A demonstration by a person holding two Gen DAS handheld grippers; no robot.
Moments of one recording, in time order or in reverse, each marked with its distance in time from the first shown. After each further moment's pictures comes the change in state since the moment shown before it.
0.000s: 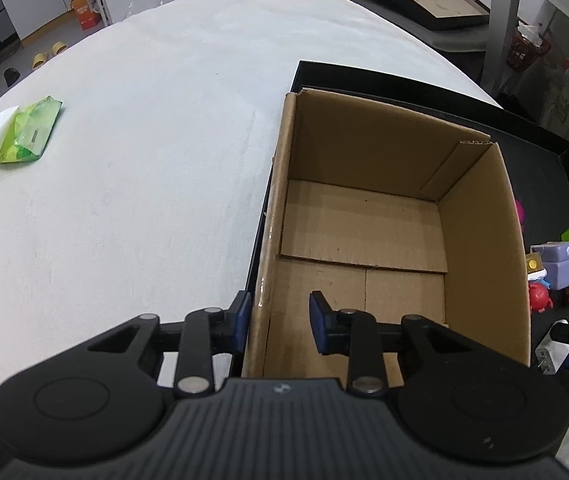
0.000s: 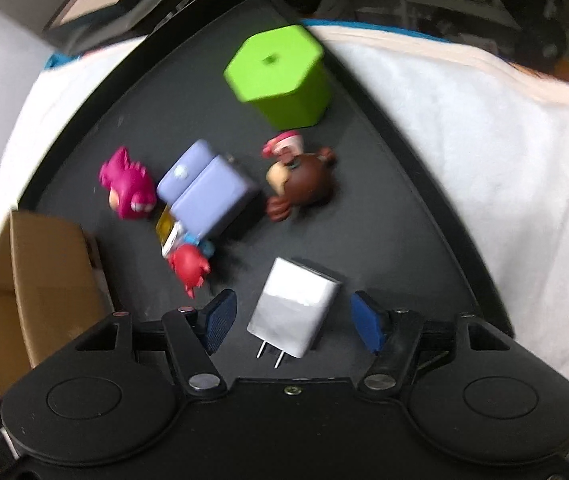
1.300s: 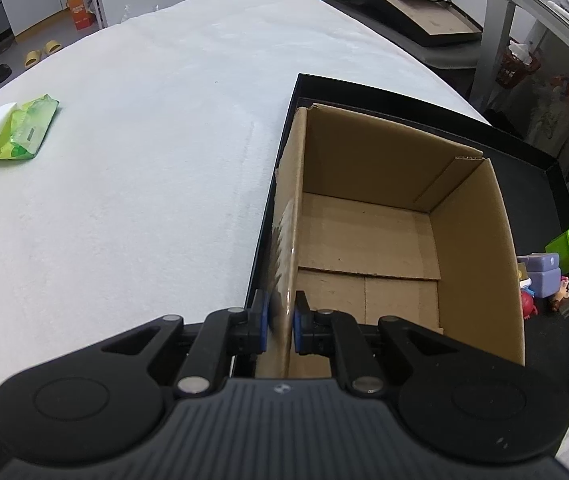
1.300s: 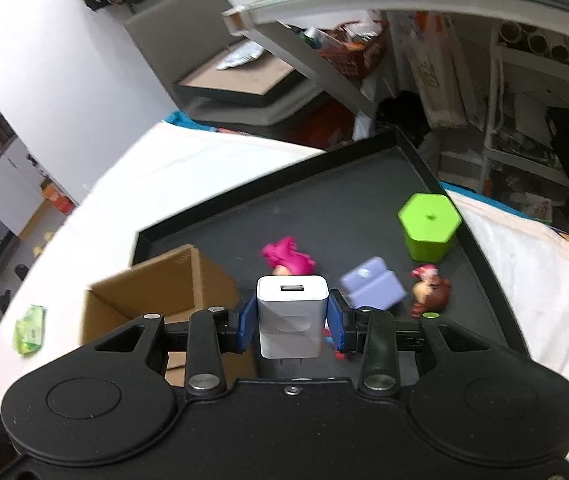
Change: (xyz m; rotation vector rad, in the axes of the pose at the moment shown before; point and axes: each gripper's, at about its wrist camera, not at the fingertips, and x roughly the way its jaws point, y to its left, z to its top) left arm -0.007 0.018 -0.001 -0.023 -0.031 -0.068; right arm -0.095 0.083 -0.030 -0.238 -0.380 0.139
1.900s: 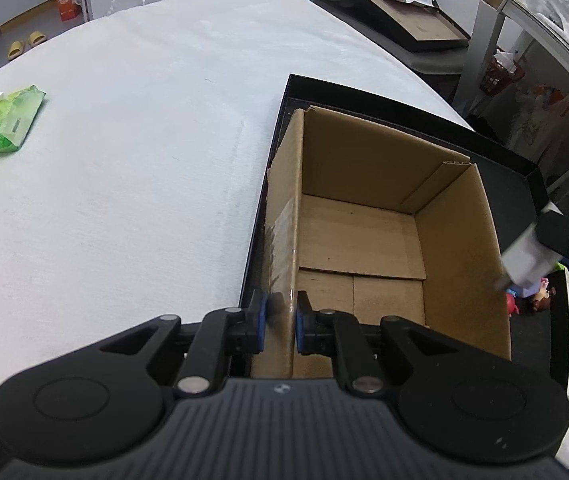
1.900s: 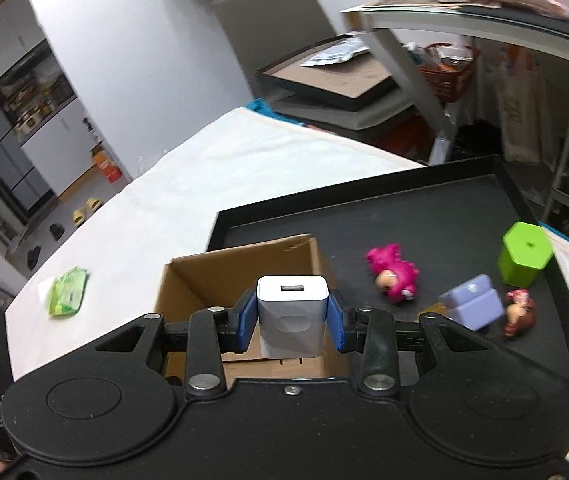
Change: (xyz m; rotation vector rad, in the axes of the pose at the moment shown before) left arm -0.003 0.014 0.000 -0.013 0.005 -0.088; right arm 0.007 0.076 -0.012 -0.176 -0.008 0.114
